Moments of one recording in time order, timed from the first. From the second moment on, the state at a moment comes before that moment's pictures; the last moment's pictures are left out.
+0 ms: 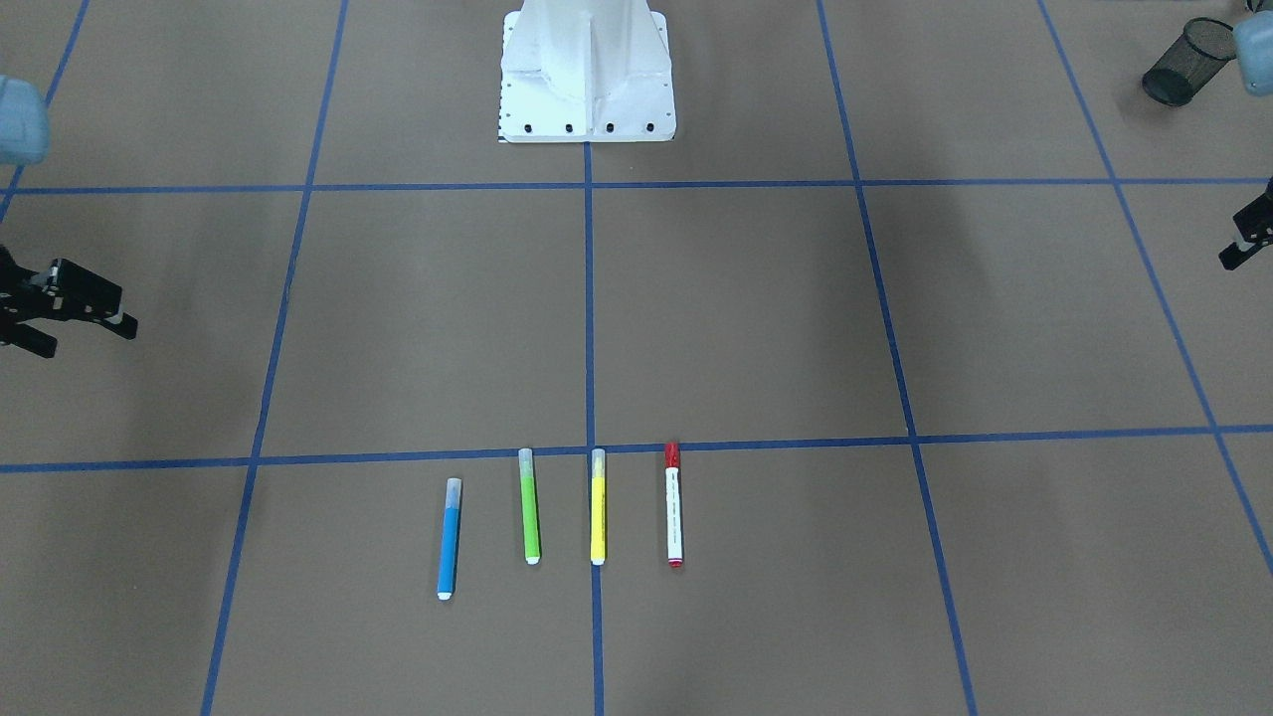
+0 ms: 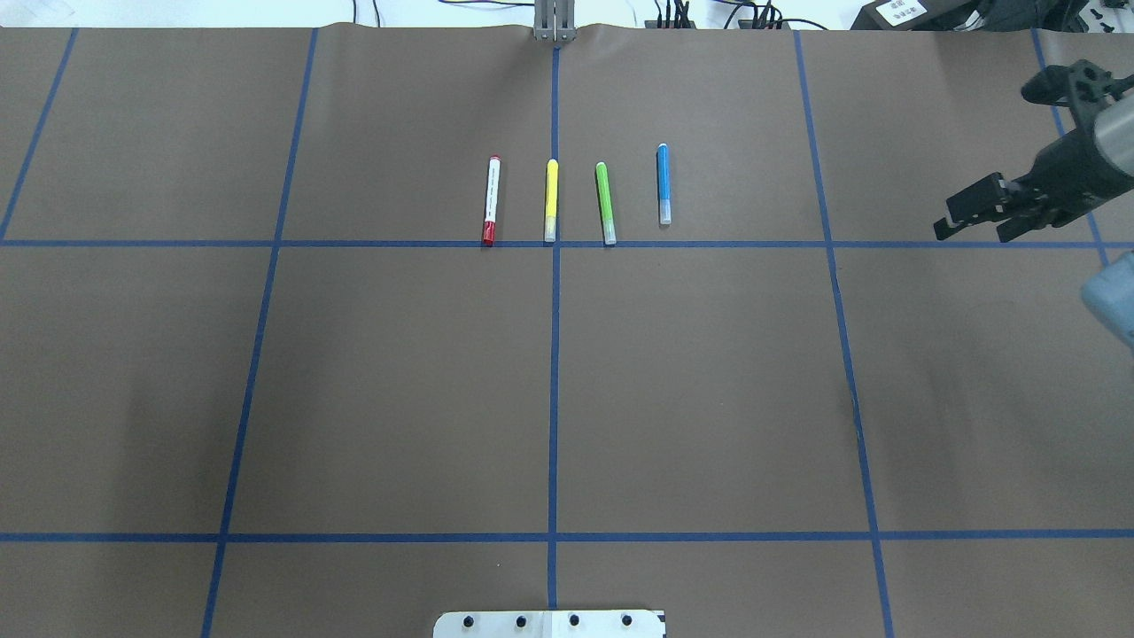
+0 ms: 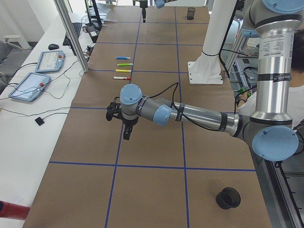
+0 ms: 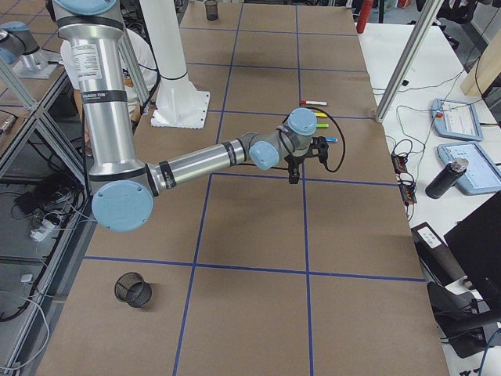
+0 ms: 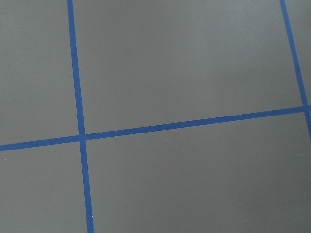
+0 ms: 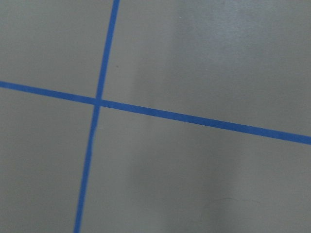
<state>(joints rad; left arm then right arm) -1.42 -1.53 -1.80 -1.78 -2.40 -0.26 1.12 -1.41 1.76 -1.30 2.41 0.70</state>
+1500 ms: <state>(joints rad) -0.93 -2.23 -1.44 -1.78 -2.24 -0.85 0.99 -1.22 1.70 -1.30 2.31 0.91</state>
